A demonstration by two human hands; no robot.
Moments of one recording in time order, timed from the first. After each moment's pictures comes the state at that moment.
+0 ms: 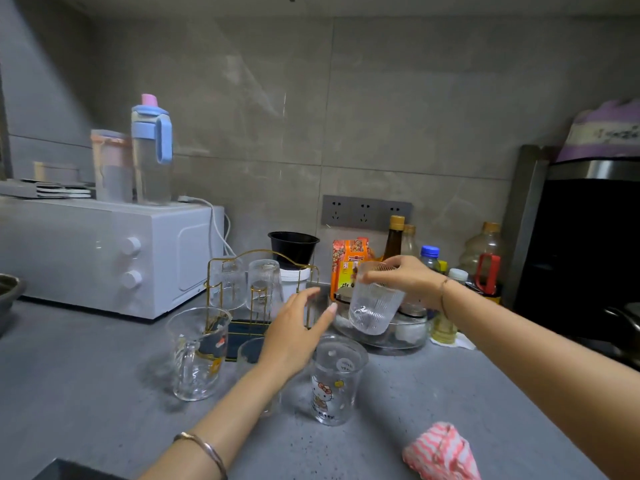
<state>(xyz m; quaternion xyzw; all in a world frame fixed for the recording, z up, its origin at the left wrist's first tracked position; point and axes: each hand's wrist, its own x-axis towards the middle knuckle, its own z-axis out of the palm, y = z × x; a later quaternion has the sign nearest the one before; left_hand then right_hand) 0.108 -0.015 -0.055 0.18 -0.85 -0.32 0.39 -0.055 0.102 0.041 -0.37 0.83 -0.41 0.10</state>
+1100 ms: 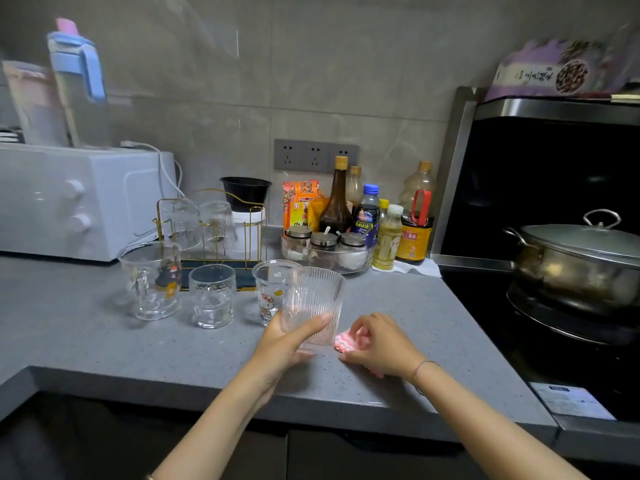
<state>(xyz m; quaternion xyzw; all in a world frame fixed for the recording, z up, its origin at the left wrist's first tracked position) 0.147 0.117 -0.123 0.16 -0.63 -0.73 0.22 -0.004 0.241 -0.132 -0.42 0.89 -0.21 0.00</state>
